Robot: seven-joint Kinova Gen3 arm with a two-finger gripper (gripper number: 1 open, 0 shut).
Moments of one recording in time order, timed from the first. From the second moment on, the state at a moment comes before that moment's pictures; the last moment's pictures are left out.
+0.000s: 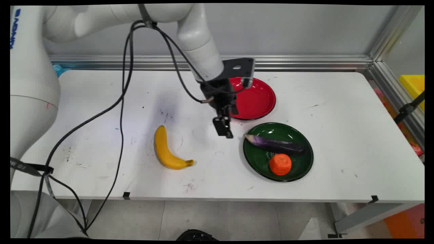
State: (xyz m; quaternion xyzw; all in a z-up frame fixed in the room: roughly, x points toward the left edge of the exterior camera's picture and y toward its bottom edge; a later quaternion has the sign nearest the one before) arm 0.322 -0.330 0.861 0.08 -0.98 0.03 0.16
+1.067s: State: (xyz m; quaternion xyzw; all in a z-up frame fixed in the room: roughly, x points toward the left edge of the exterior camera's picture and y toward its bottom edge) arm 0.261 -0.338 0.797 0.07 -0.97 0.06 0.21
